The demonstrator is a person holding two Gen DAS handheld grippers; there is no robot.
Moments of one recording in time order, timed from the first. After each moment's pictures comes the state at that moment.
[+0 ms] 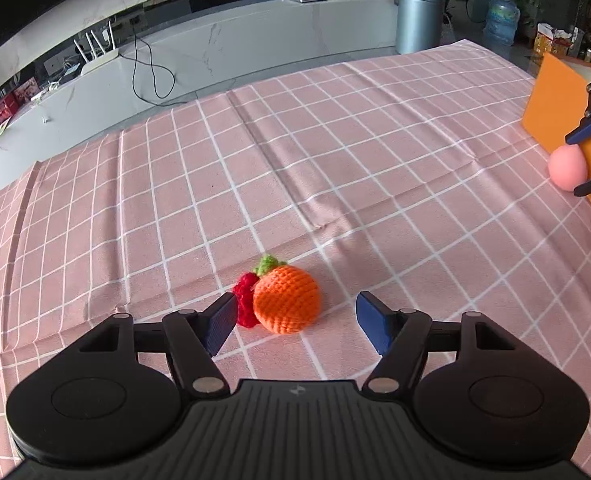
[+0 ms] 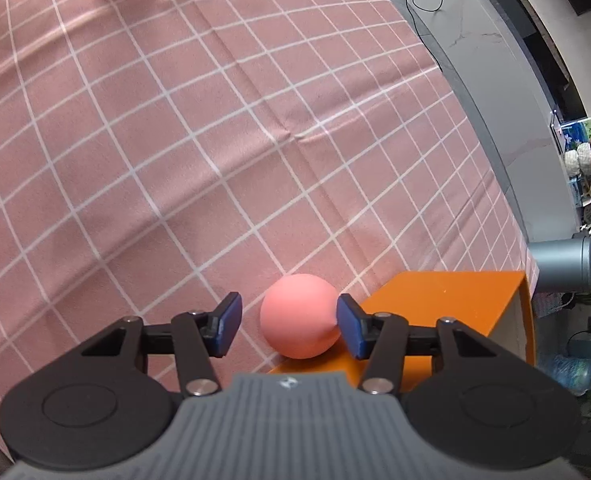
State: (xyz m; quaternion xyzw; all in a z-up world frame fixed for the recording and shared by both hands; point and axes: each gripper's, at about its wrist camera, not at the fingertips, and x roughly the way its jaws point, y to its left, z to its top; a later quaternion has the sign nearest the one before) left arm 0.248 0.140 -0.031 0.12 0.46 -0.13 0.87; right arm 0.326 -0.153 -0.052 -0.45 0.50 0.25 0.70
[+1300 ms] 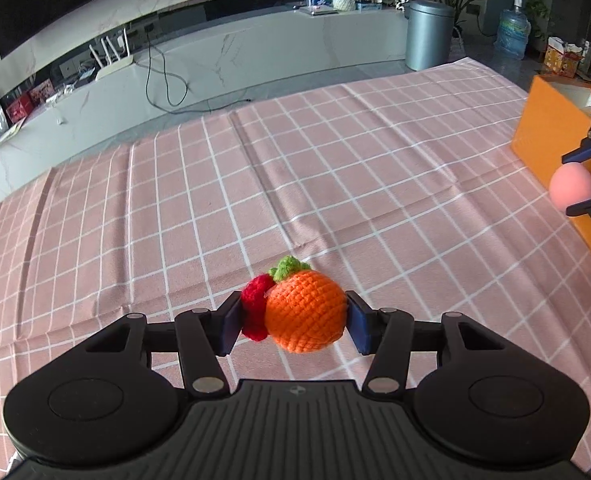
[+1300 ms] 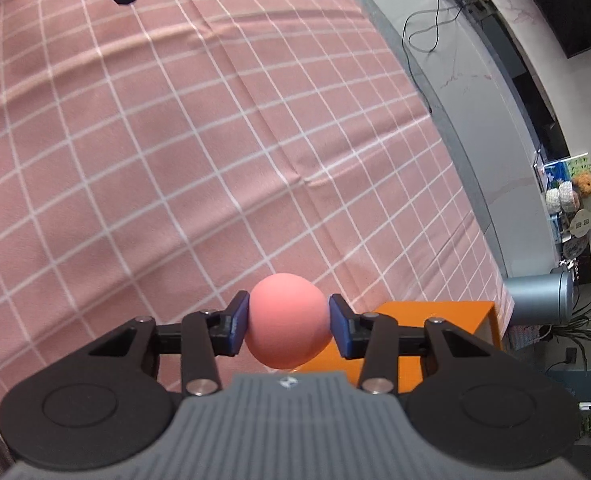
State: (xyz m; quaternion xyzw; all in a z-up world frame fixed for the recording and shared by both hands) left arm 0.222 0.113 0.006 0.11 0.44 -0.11 0.88; right arm 0.286 -0.137 -0.017 -0.47 0.44 0.26 0.72
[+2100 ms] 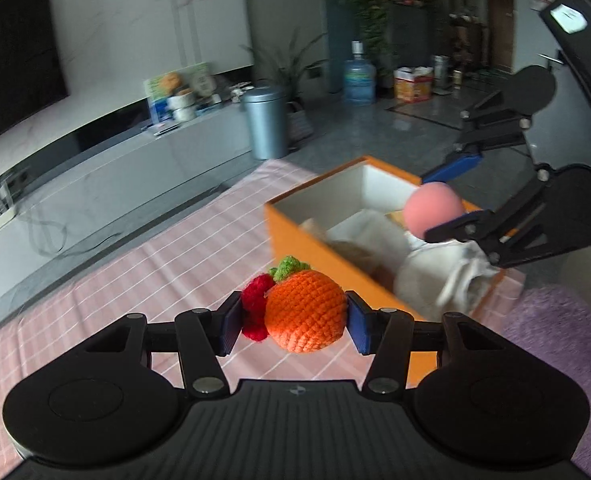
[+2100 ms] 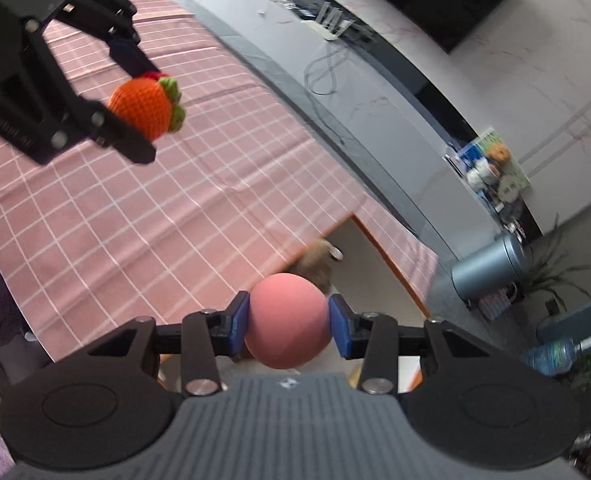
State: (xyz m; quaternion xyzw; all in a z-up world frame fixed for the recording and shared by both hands) left arm 0.146 -0.075 0.107 0.17 0.31 -0.32 0.88; right arm 0.170 -0.269 0.111 -0.36 0.36 0.19 0.84
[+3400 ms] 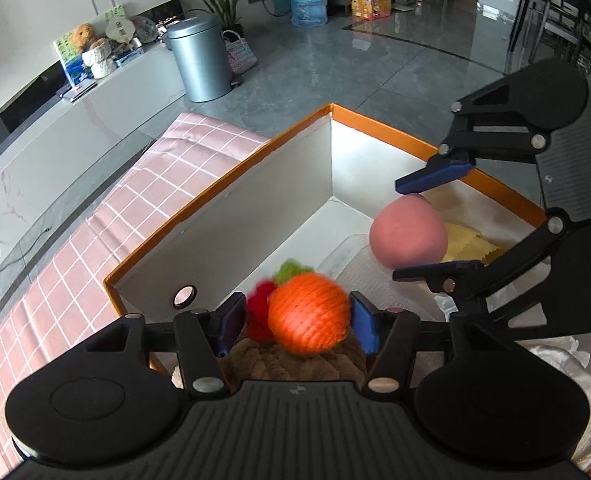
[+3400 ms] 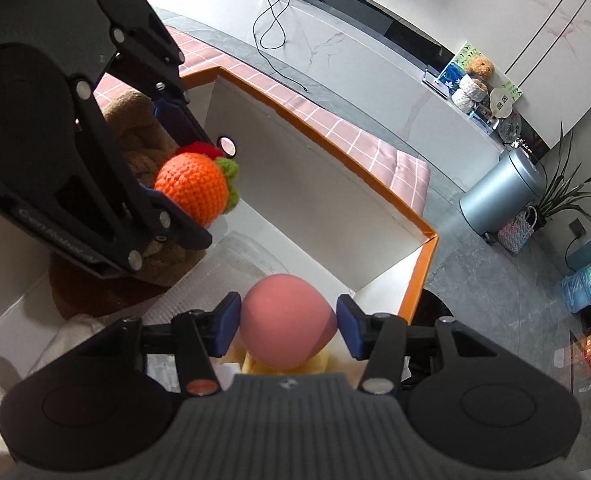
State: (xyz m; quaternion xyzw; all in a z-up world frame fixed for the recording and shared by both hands) left arm 0.296 -0.253 -0.003 0.23 0.40 -0.35 0.81; right arm 0.299 -0.397 -0.010 -0.27 0.41 0.17 0.85
